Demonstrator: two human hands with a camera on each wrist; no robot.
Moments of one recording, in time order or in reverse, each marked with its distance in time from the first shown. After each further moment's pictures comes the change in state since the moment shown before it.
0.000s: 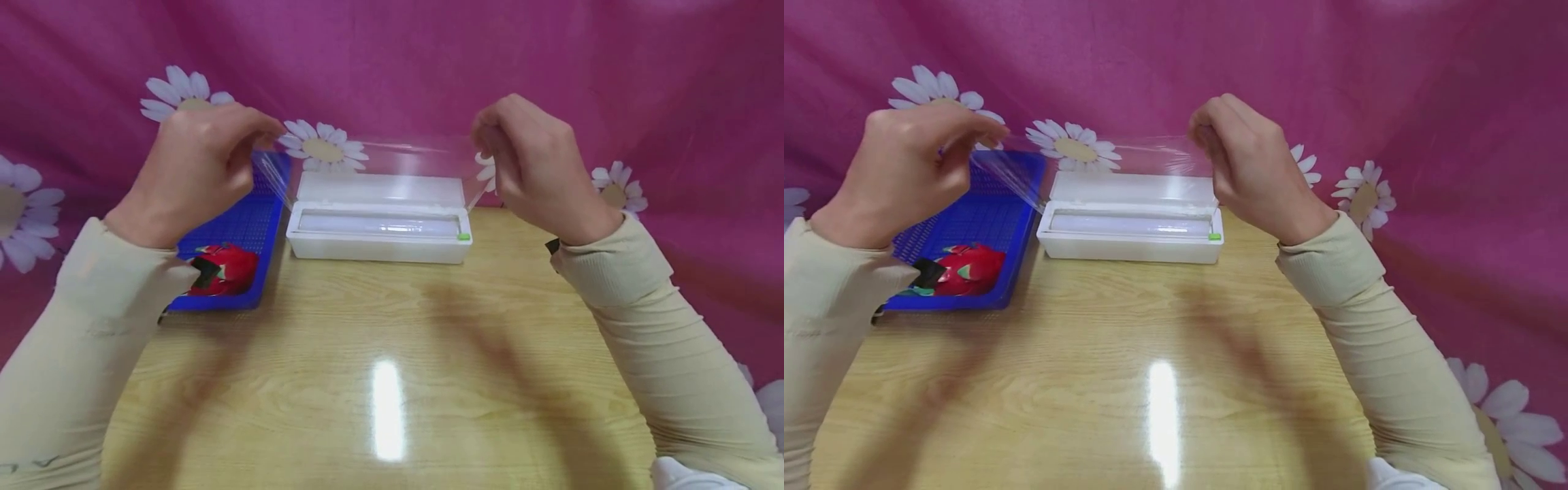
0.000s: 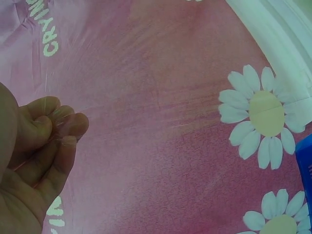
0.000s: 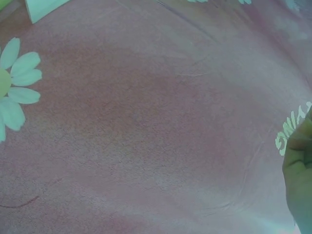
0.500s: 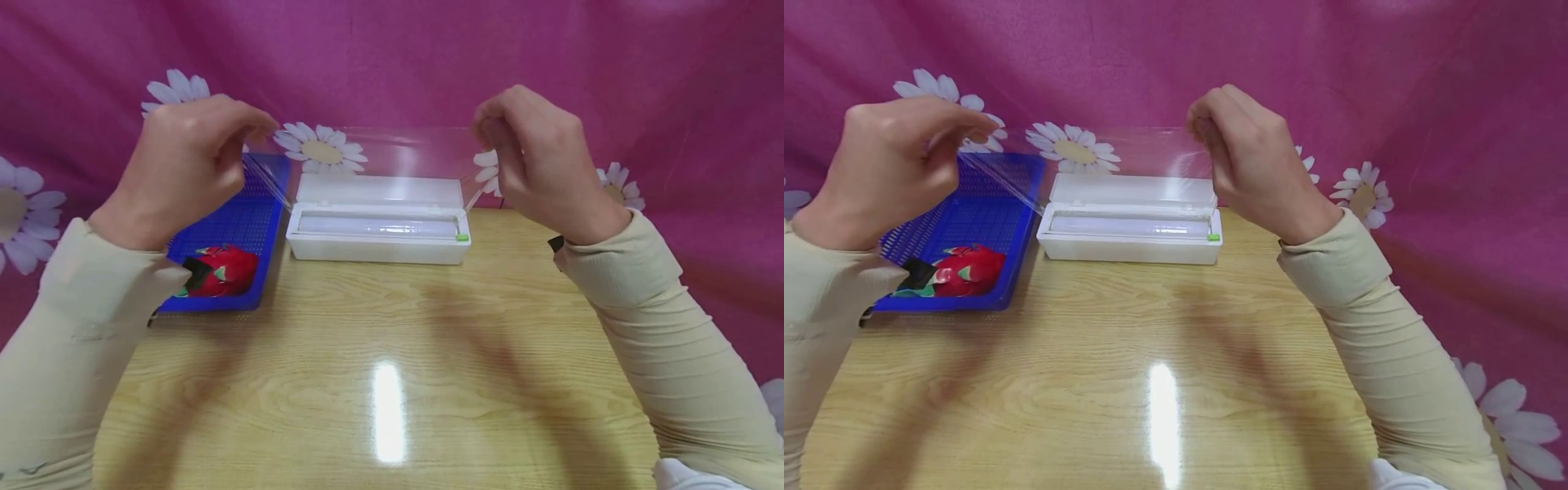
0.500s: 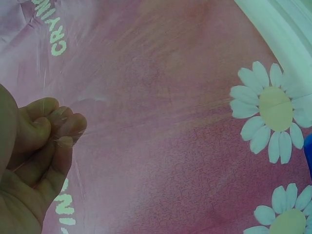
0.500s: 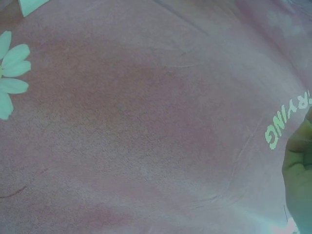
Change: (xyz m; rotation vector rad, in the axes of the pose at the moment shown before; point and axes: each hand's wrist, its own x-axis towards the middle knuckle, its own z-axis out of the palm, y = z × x) left_hand -0.001 0.002 -0.012 0.014 0.010 -0.019; right_hand 0.007 -0.008 -0.002 0.025 0.070 0.024
